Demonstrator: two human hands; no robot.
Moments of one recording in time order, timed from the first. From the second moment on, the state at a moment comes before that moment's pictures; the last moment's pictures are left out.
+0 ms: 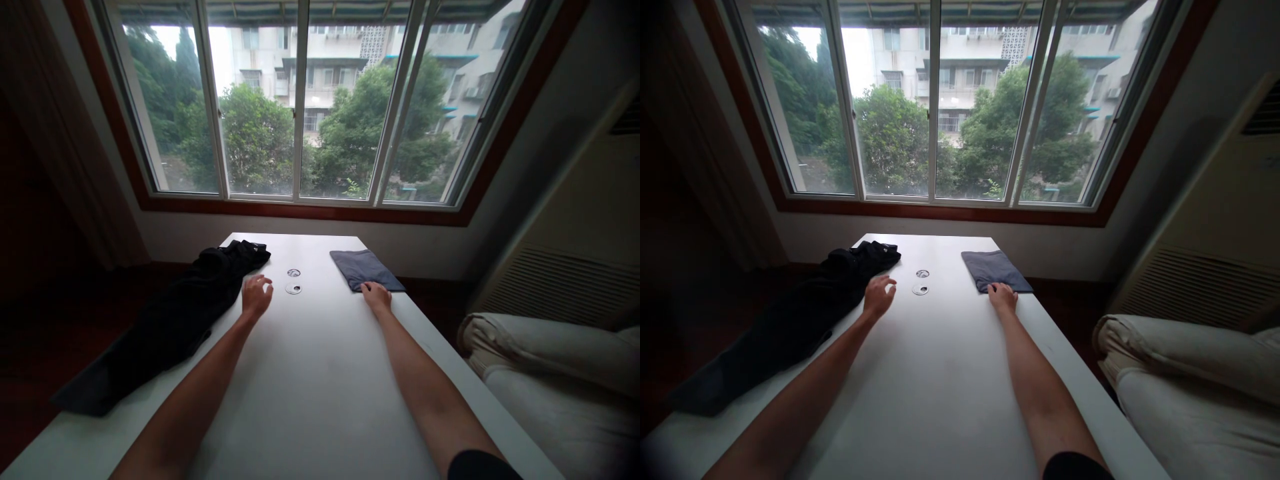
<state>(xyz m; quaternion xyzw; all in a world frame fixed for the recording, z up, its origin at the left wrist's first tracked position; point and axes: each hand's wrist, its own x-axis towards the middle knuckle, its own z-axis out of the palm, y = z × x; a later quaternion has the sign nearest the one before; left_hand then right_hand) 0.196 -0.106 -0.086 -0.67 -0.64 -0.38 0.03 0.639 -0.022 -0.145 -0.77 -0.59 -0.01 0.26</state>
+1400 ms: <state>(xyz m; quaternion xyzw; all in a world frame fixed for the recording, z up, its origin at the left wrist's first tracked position) 0.207 -0.217 0.067 -0.81 -0.36 -0.05 -0.46 0.512 -0.058 -0.116 -0.42 -0.84 0.21 0.28</state>
